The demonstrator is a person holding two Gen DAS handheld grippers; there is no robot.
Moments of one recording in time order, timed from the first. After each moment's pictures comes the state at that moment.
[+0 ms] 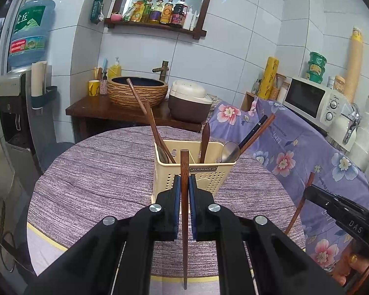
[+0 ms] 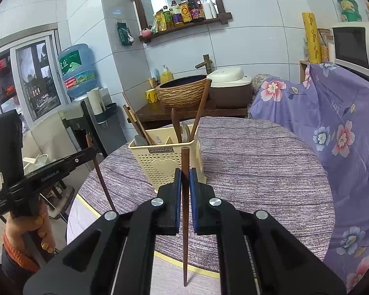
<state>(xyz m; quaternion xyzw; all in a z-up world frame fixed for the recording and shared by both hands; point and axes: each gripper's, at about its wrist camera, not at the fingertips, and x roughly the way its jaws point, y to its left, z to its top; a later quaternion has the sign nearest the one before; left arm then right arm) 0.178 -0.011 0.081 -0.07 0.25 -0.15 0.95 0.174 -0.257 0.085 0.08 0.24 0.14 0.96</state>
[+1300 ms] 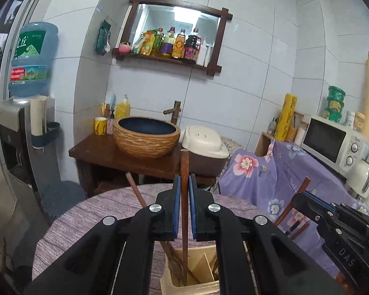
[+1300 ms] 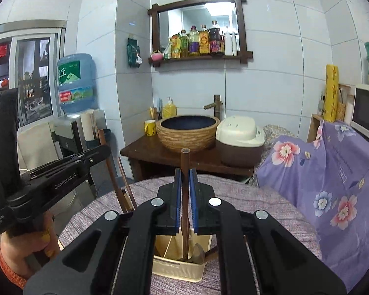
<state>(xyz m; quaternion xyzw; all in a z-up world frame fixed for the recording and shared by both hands) 0.287 -0.008 0.153 -0.09 0.17 -0.10 0.98 0.306 -0.189 0.172 0.01 0.17 0.13 0.98</state>
